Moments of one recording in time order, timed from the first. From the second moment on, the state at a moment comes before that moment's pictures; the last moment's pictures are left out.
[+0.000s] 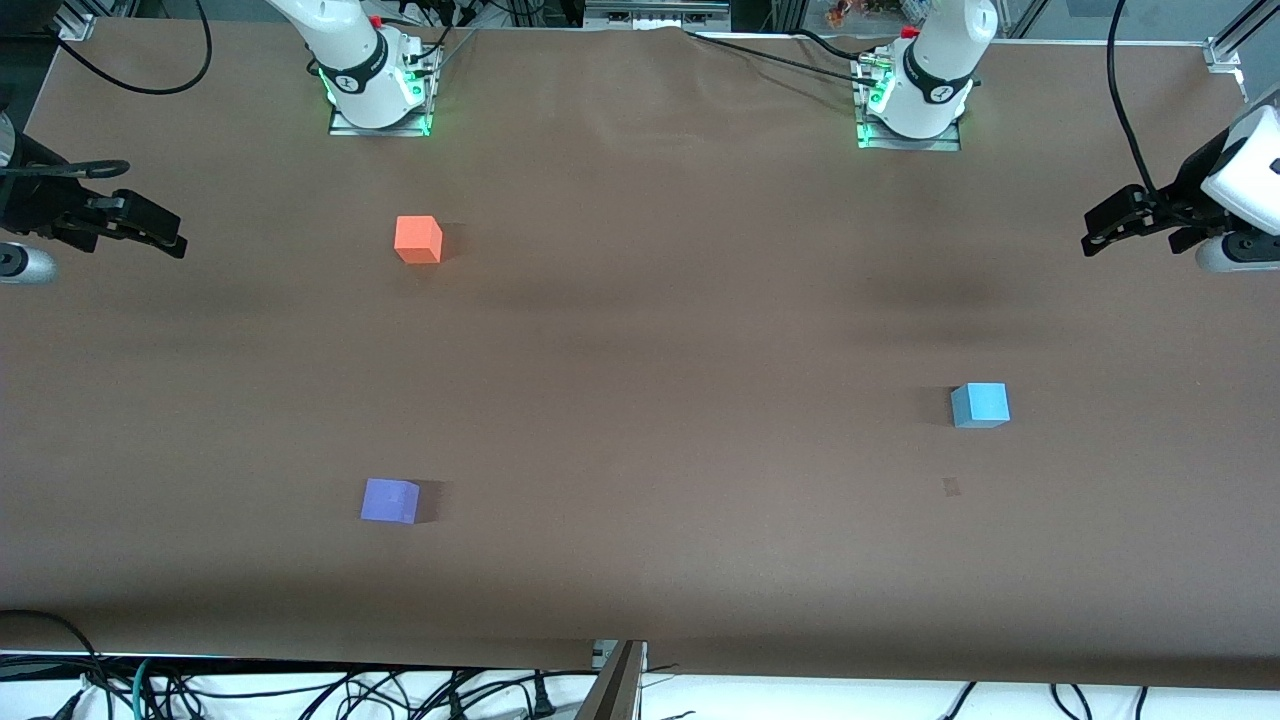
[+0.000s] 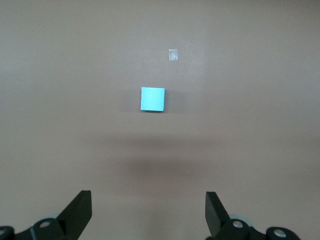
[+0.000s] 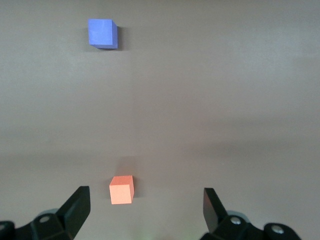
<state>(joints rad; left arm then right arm) 0.07 -0.04 -0.07 -1.68 0.01 1.59 -0.06 0.01 0.08 0.03 -1.48 -0.02 1.50 0.08</state>
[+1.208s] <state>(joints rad) 0.08 0.24 -0.07 -1.95 0.01 2.05 -0.06 0.01 0.08 0.03 -1.48 -0.02 1.50 0.08</state>
